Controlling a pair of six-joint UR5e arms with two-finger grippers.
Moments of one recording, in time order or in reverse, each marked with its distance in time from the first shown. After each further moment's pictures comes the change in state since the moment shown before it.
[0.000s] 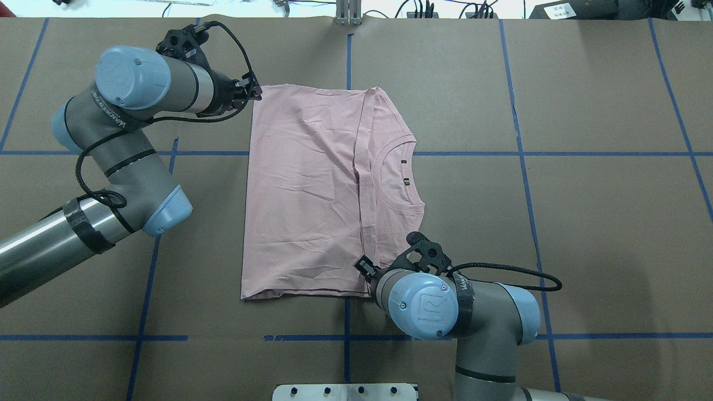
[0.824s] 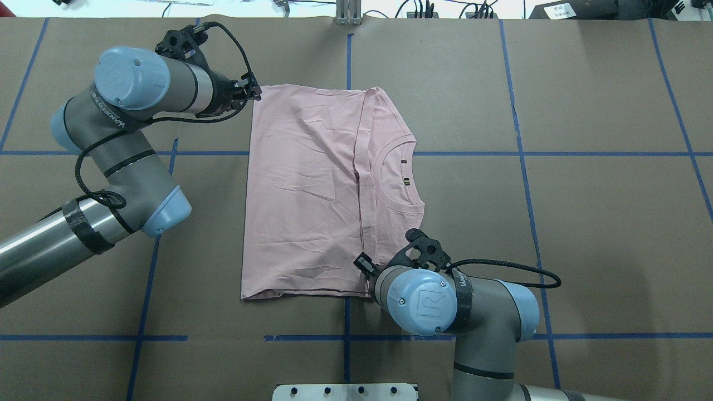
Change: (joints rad) left arm 0.000 0.003 0.000 0.000 0.002 -0.002; right arm 0.011 0.009 -0.002 0.001 0.003 -0.002
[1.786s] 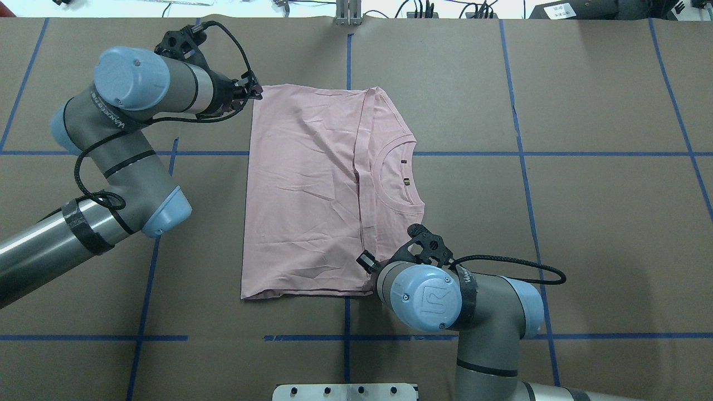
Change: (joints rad) left arm 0.003 0.001 -0.013 0.008 0.000 -0.045; right arm 0.009 -0.007 0.021 -0.004 -0.001 -0.006
